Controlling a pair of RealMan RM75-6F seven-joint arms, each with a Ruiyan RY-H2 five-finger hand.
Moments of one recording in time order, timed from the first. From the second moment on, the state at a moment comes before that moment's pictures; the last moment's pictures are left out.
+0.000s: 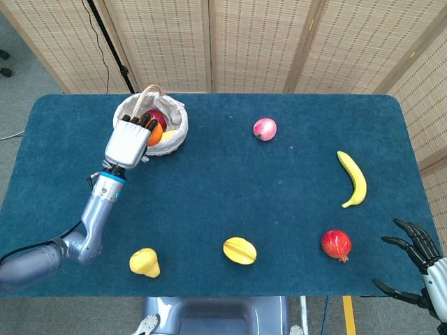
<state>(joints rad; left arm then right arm) -0.88 -1.52 -0.29 -1.22 1.19 1.12 0.59 -0.01 -1.07 -0.05 -1.48 -1.84 1.84 0.61</state>
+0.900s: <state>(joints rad) -1.00 -1.68 -0.31 -0.96 1.04 0.95 0.77 -0.03 -1.06 -0.08 -1.47 -1.88 1.93 0.65</state>
